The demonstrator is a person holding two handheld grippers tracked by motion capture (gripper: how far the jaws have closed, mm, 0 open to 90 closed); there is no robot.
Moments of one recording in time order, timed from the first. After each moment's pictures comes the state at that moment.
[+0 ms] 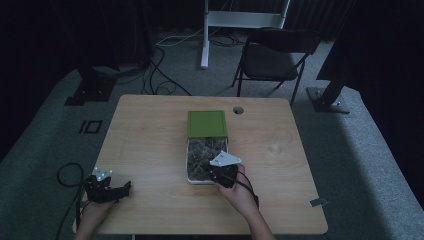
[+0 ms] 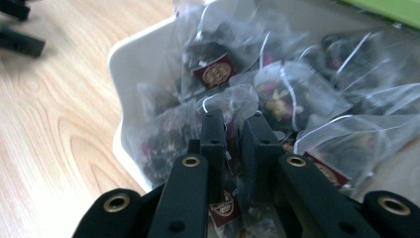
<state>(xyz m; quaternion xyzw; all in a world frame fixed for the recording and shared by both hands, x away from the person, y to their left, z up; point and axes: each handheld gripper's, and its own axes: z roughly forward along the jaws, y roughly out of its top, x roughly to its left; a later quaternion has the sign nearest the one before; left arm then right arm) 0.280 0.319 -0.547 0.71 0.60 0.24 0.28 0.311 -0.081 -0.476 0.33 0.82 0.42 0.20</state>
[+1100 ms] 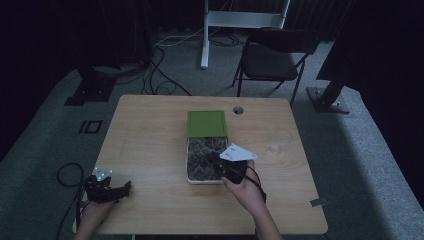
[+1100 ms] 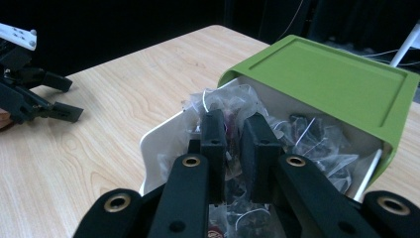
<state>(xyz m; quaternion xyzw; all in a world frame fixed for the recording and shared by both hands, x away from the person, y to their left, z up) 0.280 0.319 -0.546 0.71 0.60 0.24 0.28 0.304 -0.099 -0.431 0.31 0.78 0.50 0.21</state>
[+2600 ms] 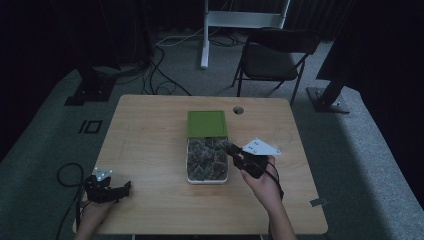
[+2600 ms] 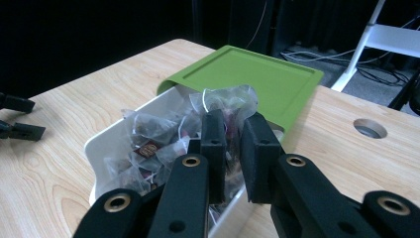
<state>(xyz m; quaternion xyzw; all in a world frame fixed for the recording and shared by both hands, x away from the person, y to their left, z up) 0.280 0.318 -0.547 0.71 0.60 0.24 0.28 0.311 -0.150 -0.419 0.36 0.75 0.51 0.24</state>
